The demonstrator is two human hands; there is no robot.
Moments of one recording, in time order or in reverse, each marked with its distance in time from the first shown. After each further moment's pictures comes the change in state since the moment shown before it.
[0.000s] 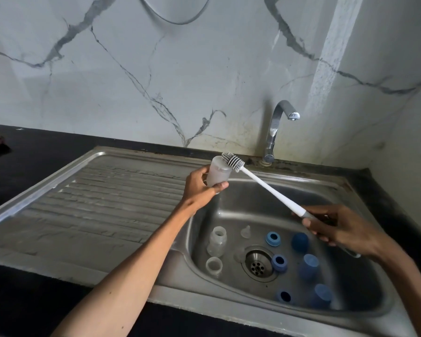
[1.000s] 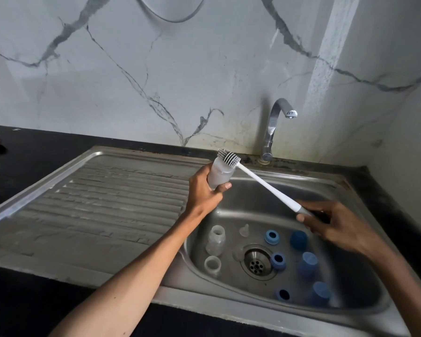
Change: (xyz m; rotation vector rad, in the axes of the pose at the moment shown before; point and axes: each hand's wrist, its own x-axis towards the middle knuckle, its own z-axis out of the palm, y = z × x) left_hand -0.009 -0.001 0.021 0.116 0.173 0.224; right_hand 0.005 -0.004 0.008 -0.208 0.125 0.058
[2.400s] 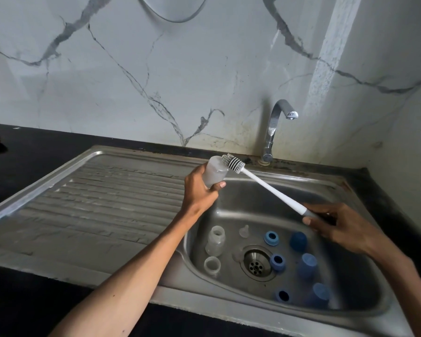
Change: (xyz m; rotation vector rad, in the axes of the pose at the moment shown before) left_hand 0.005 0.000 -0.010 0.130 0.051 -0.007; right_hand -0.001 0.006 -0.007 -0.049 -0.042 0.003
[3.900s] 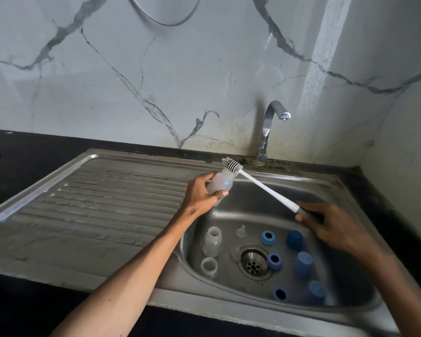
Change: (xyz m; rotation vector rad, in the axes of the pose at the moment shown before) left_hand -0.001 -0.003 0.004 -0.022 -0.287 -0.086; right_hand 0.007 0.007 0.013 -0.054 0.060 0.050
